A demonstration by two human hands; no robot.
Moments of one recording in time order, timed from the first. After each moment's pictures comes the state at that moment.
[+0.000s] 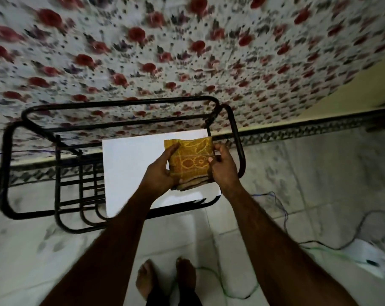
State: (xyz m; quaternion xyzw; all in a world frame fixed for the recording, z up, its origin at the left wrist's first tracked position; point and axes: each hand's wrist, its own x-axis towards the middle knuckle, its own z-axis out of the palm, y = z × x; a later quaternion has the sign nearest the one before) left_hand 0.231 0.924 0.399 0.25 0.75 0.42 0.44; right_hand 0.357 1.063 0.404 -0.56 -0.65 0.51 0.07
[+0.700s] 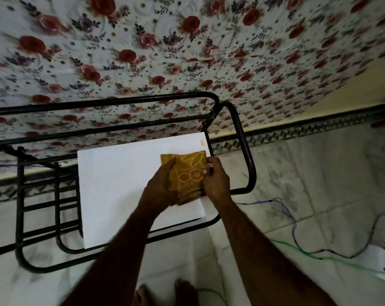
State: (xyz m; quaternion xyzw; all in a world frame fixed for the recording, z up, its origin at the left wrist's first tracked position) left_hand 0.229 0.956 0.307 0.28 0.79 0.33 0.43; right_hand 0.348 1.080 0.302 -0.57 -0.70 0.43 0.06
